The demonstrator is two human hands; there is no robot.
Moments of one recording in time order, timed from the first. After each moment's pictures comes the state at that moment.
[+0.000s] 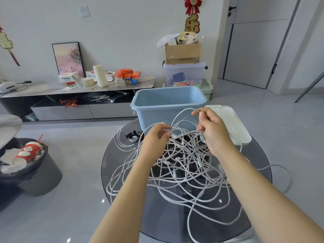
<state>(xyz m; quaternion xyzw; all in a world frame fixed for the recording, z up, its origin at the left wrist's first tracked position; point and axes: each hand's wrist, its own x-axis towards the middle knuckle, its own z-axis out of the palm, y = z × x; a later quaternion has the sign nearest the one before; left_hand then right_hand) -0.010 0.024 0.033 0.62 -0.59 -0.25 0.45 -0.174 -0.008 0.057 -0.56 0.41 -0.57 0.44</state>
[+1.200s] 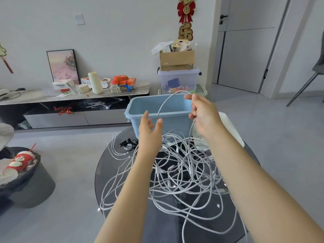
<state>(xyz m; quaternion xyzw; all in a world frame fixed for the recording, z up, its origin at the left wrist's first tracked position) -0.032 0.013 0.069 0.59 -0.46 -0.30 0.59 -0.161 -0.046 0.116 -0.45 0.43 -0.59 0.51</state>
